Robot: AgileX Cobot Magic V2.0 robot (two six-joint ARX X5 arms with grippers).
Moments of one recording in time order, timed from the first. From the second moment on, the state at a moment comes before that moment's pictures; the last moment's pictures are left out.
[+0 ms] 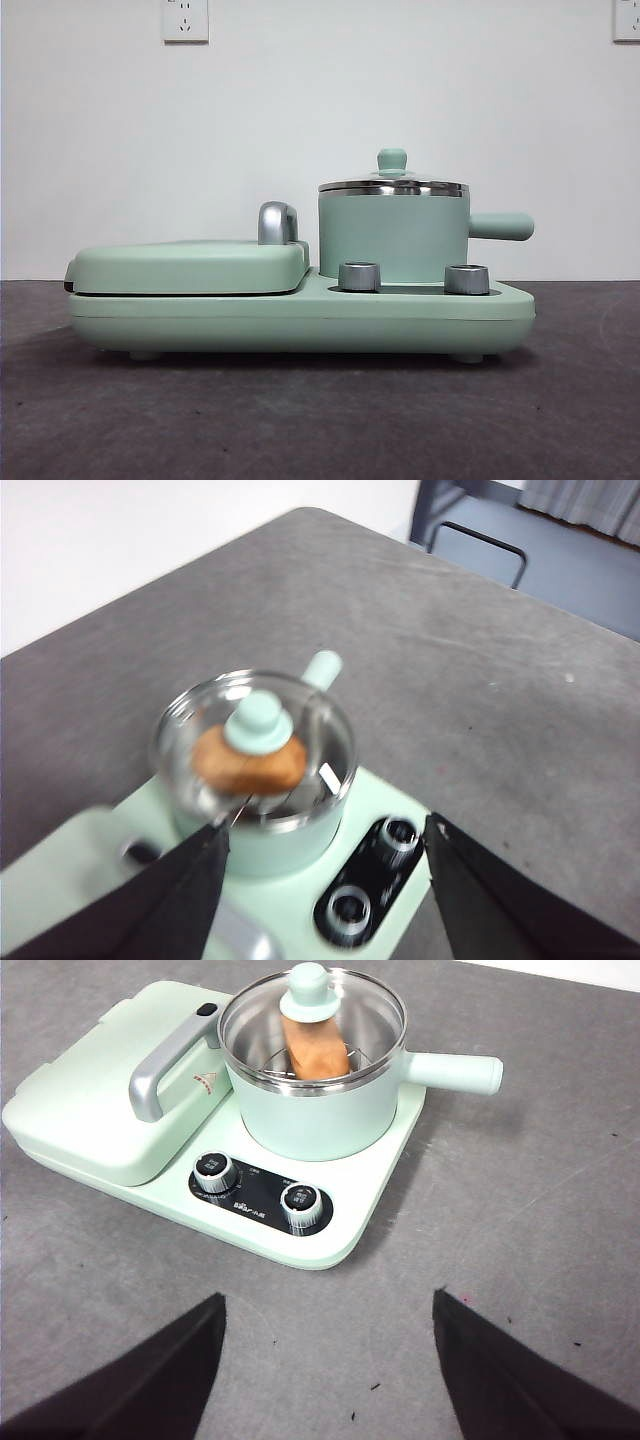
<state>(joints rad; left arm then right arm) -0.45 1.30 1.41 -0.58 0.47 0.16 0.44 0.52 0.94 -0.95 -0.03 0.09</state>
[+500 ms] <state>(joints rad) -0.31 0.68 0.83 -0.60 0.41 -0.01 0.44 0.52 0.94 -0.96 -0.06 0.09</state>
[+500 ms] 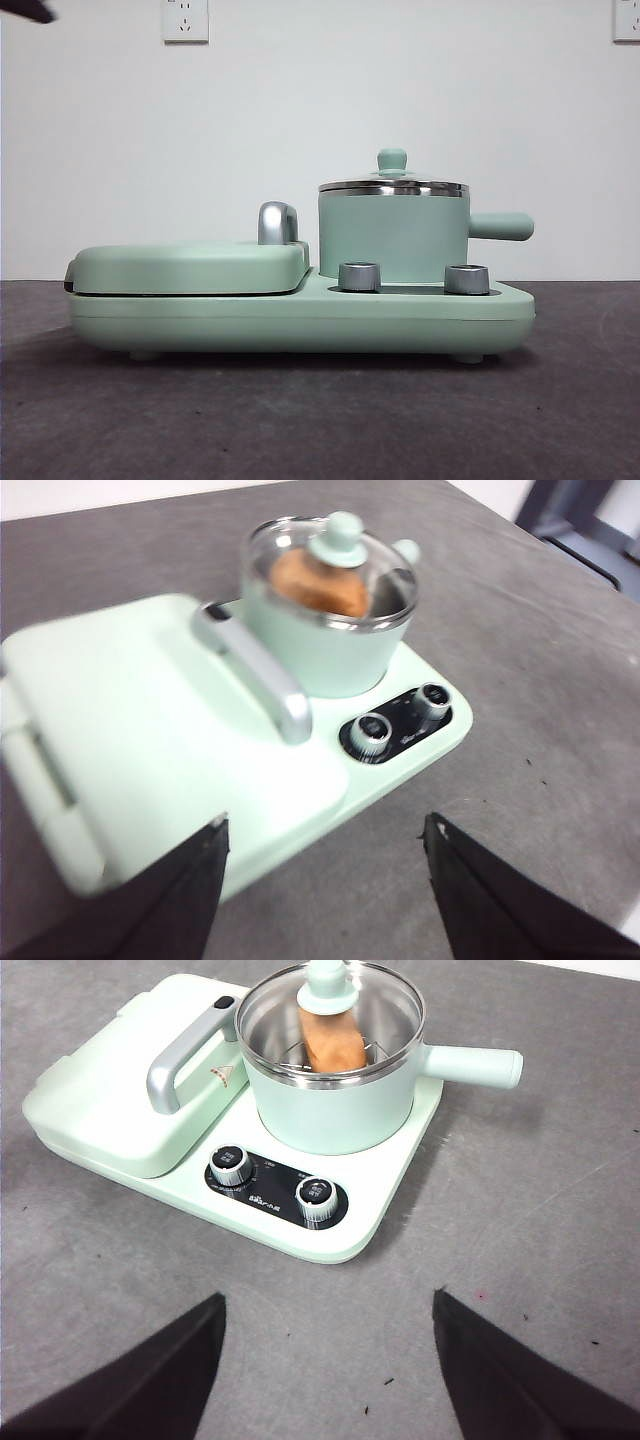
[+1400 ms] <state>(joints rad) -0.30 0.49 0.80 -0.74 0.36 -0.09 0.44 0.51 0.94 -0.92 -0.08 0.10</state>
